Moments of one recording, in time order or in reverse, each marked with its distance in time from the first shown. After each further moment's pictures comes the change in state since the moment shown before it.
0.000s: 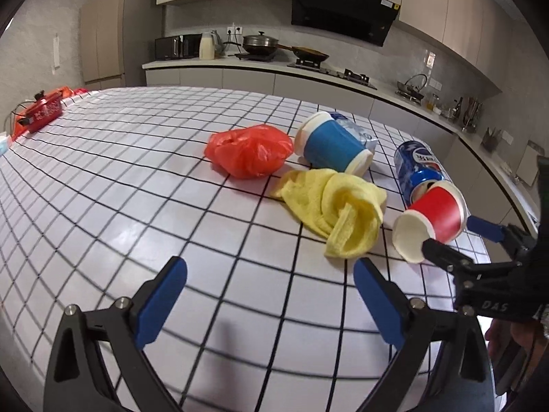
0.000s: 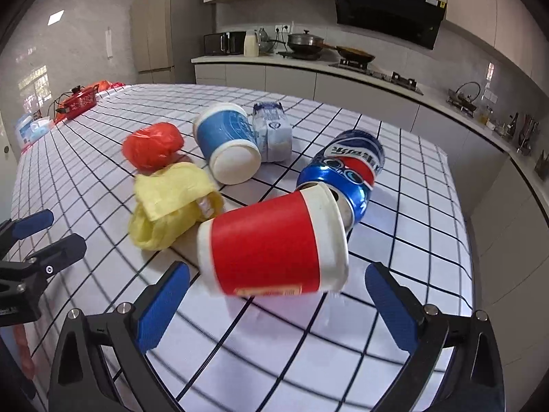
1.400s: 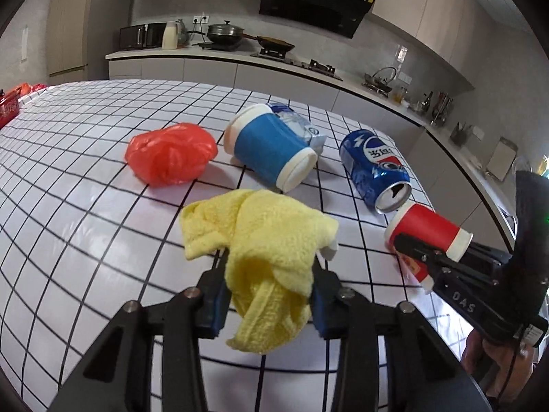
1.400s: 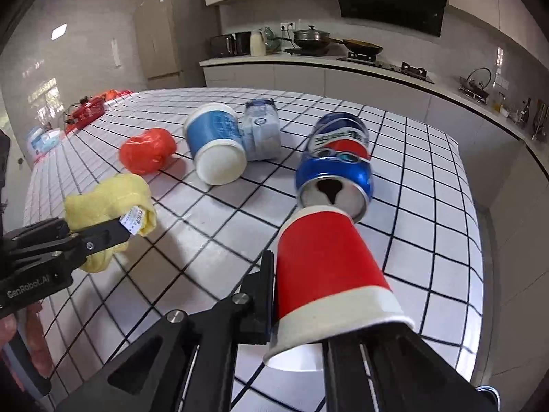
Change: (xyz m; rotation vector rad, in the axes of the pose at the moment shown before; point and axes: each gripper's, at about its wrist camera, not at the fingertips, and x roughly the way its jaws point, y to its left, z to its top) left arm 0.019 -0.046 0.016 0.013 0.051 -0.147; right arm 0.001 -0.033 -0.001 0.037 -0.001 0.112
